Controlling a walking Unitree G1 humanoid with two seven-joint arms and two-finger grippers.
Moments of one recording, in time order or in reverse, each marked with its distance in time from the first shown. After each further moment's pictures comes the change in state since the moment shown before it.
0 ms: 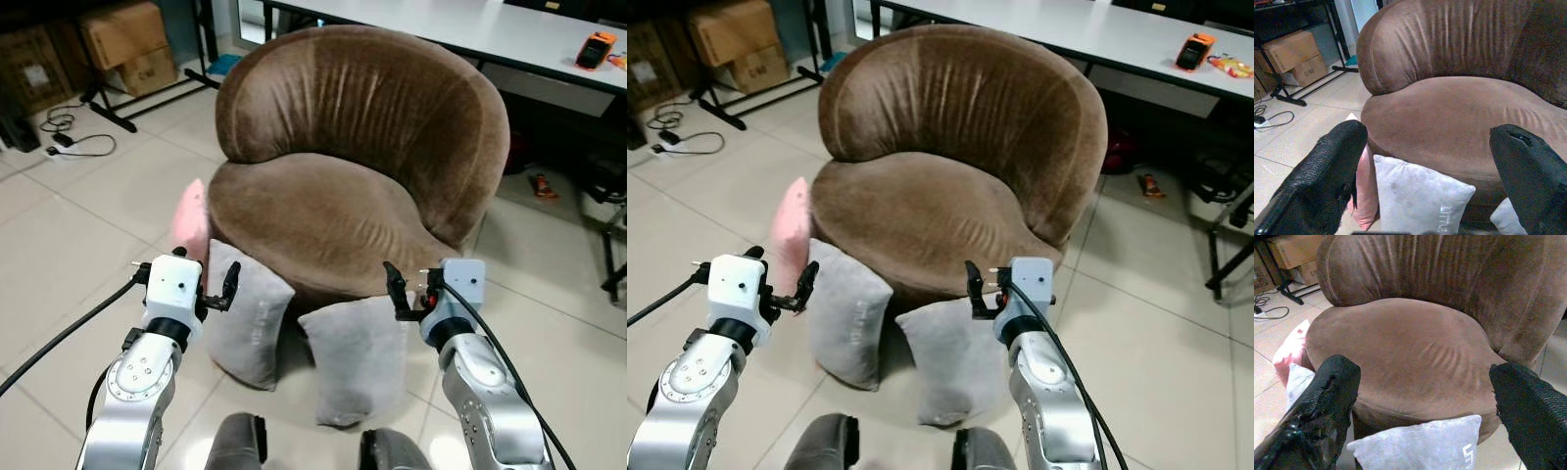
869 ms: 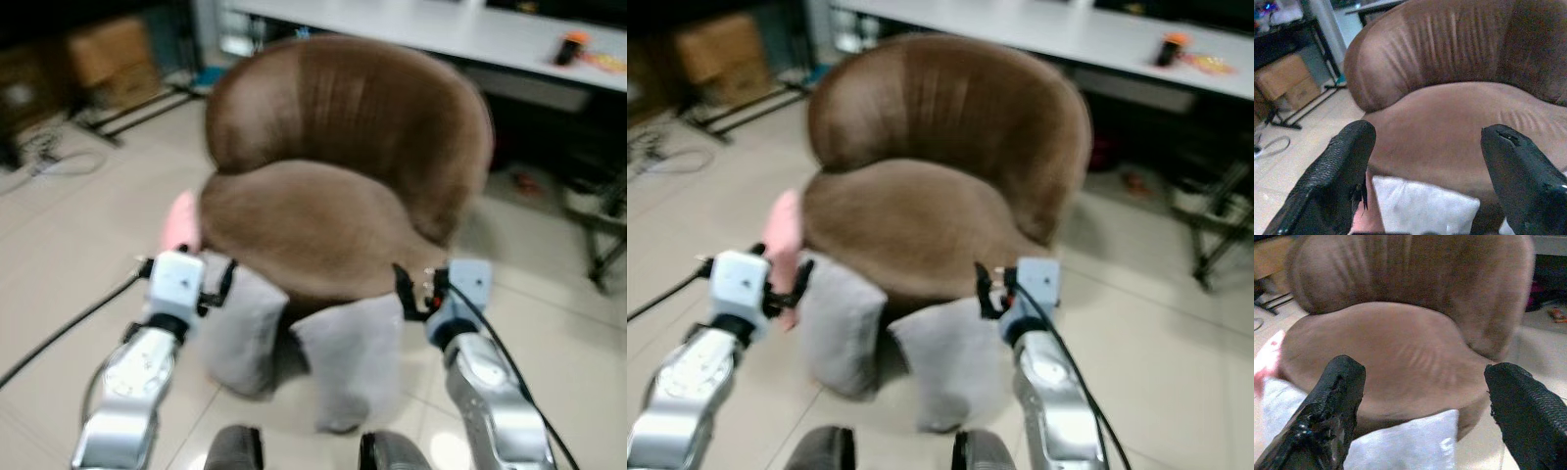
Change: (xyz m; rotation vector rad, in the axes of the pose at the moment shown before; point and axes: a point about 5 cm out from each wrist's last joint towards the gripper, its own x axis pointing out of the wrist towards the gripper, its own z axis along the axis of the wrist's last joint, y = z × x) left arm 0.004 0.006 0.001 0.075 -0.002 0.005; right arm 0.001 -0.002 -0.002 0.009 0.023 -0.030
